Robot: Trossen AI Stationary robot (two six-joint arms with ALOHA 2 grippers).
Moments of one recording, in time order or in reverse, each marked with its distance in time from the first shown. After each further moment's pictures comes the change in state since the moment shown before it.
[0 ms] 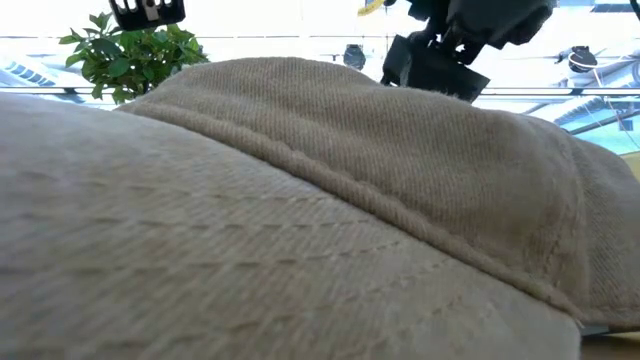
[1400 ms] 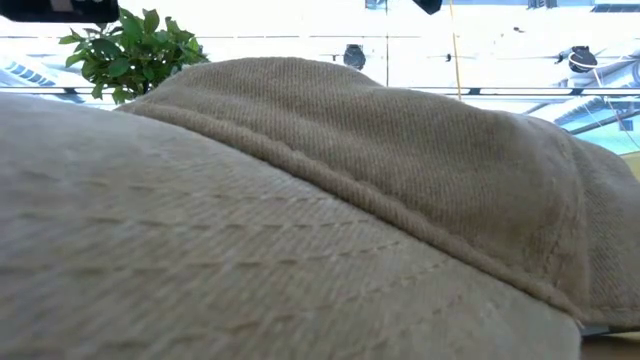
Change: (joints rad) left arm -0.154 0.179 -0.001 0.237 0.051 -0.265; right arm -0.180 -0.492 0.000 -0.145 0.452 0.007
